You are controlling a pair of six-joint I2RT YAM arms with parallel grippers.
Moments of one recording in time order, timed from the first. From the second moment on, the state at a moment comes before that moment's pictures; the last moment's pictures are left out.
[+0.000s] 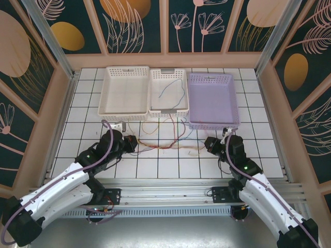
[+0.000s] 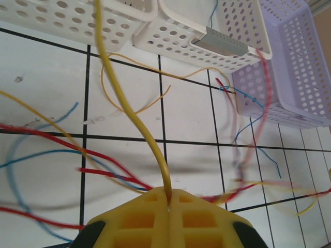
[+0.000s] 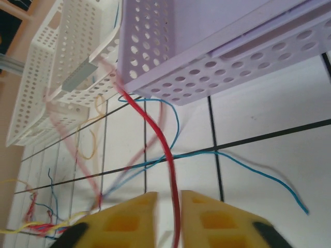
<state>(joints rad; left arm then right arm) -0.71 0.77 0.50 -0.36 -0.08 -0.85 0.45 0.51 0.25 -0.26 -0.11 0.83</state>
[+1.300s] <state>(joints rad) -0.71 0.76 0.53 -0.33 -0.05 -0.84 0.79 1.59 0.64 0.22 -0.12 0.78</state>
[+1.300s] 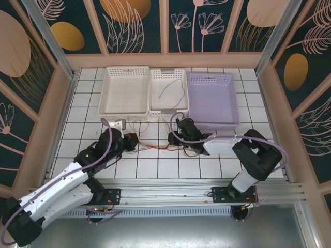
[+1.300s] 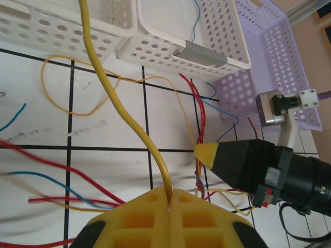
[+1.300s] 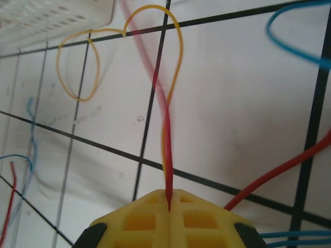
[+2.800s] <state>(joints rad) -0.71 0.71 1.24 -0.83 -0.42 -0.62 0.61 1.09 0.30 0.05 0.08 0.78</state>
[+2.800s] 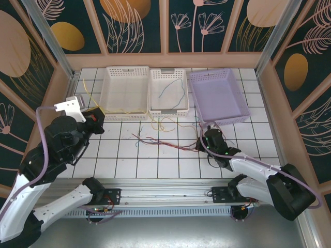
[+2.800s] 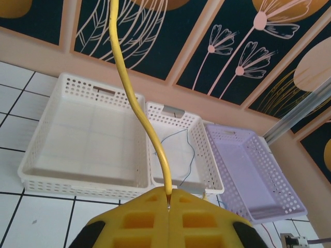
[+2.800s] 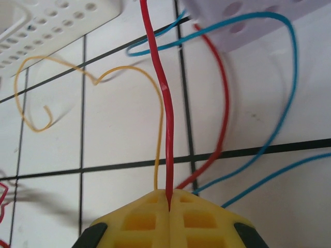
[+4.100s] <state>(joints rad) -0.59 1.15 1.35 -0.42 -0.83 -0.16 0.88 1.13 0.39 0.18 0.02 0.73</state>
